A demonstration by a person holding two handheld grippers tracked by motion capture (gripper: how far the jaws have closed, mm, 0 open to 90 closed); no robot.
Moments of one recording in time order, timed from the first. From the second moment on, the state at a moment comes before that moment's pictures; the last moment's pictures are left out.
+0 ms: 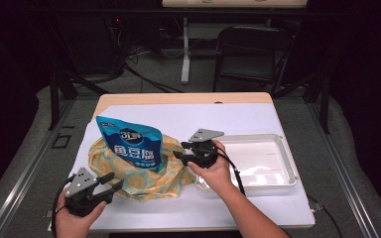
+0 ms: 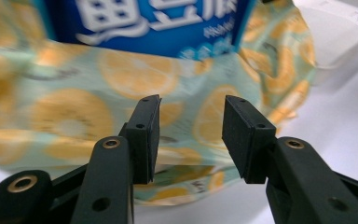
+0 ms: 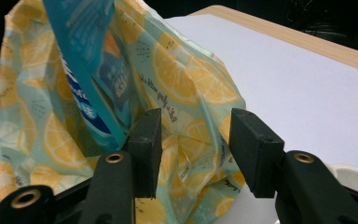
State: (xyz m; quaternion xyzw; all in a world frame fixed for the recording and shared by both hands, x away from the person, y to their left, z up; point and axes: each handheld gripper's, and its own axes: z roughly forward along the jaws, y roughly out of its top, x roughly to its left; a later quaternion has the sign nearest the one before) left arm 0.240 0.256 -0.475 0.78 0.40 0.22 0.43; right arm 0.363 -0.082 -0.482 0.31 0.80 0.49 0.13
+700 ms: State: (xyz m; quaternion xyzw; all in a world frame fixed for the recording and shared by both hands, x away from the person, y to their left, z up) left arm 0.281 0.294 -0.438 0.73 0.45 0.29 0.42; right arm 0.343 -0.094 -0.467 0.30 0.79 0.52 0.14
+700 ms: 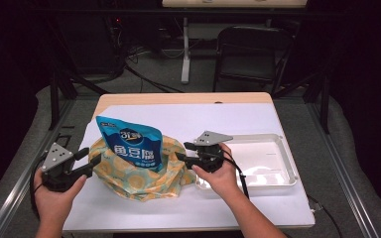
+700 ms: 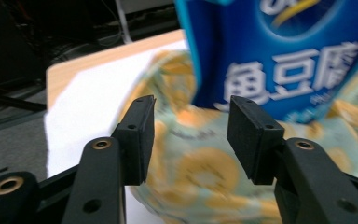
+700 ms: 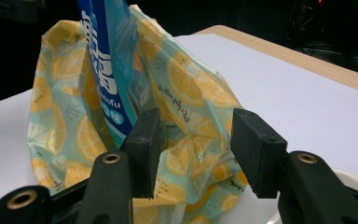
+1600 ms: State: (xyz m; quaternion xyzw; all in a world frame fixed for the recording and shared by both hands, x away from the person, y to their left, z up) left arm 0.349 0.296 -0.460 0.75 0.47 0.28 0.38; right arm 0.334 -0.108 -0.469 0.32 0.79 0.51 0.15
